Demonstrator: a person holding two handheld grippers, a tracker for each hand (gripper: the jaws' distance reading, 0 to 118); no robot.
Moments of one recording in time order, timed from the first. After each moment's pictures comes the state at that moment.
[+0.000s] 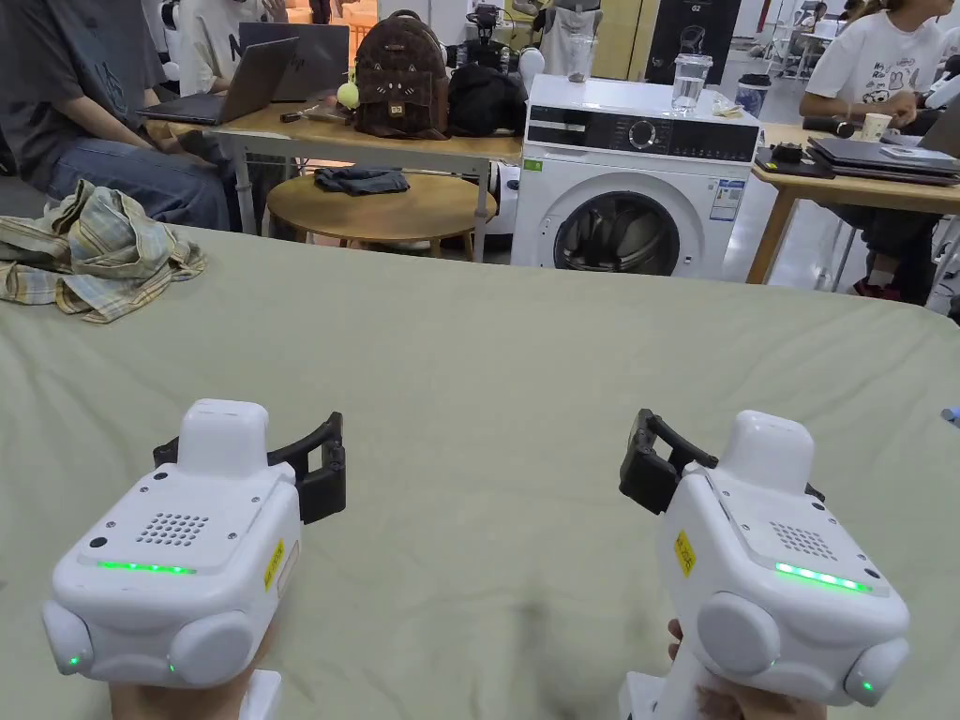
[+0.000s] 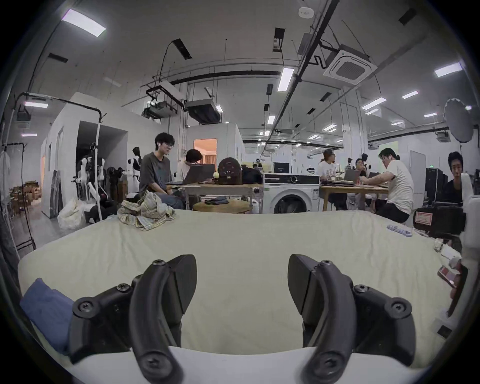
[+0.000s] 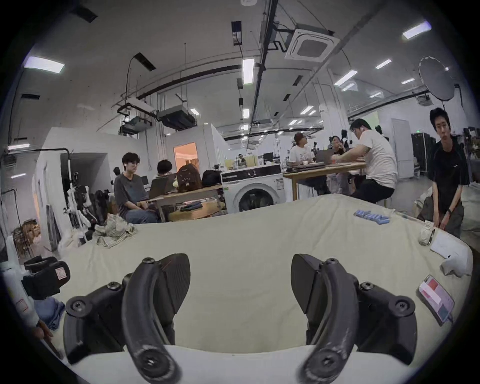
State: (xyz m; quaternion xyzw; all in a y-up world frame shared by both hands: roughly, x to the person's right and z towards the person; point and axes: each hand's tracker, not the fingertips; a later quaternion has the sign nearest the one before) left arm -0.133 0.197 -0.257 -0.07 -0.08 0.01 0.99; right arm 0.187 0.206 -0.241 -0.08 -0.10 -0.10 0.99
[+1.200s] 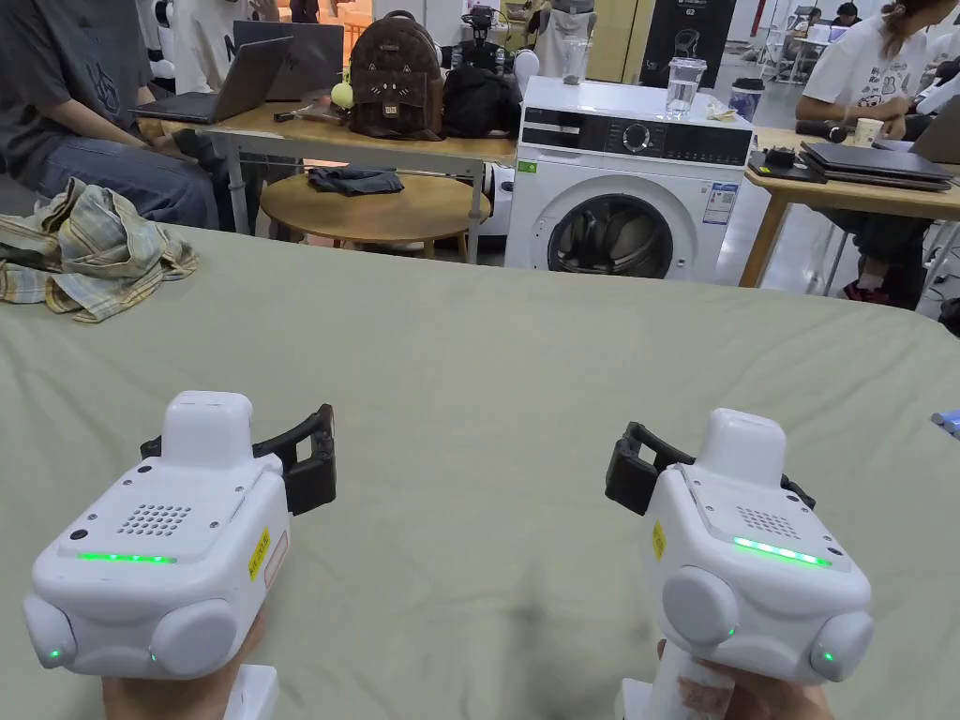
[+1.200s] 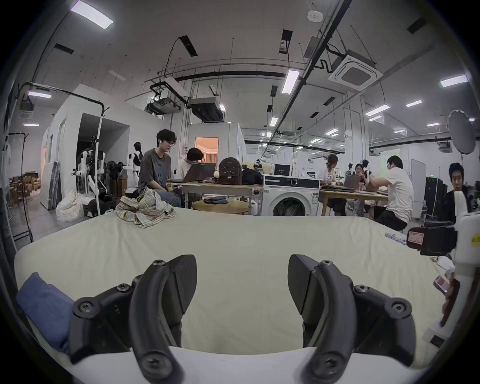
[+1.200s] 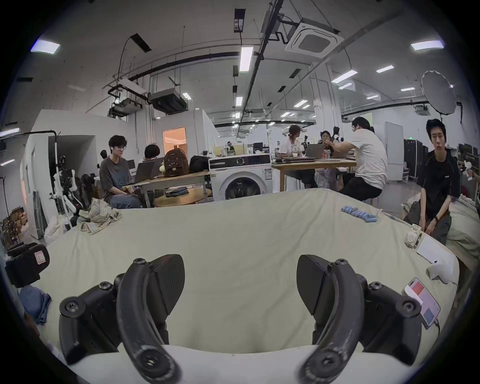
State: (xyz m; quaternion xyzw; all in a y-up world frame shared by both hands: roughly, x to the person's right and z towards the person) left arm -0.135 0.202 -0.260 -0.07 -0.08 0.03 0.99; right arm 0.182 0.207 -0.254 -0.12 -0.14 -0.07 0.98
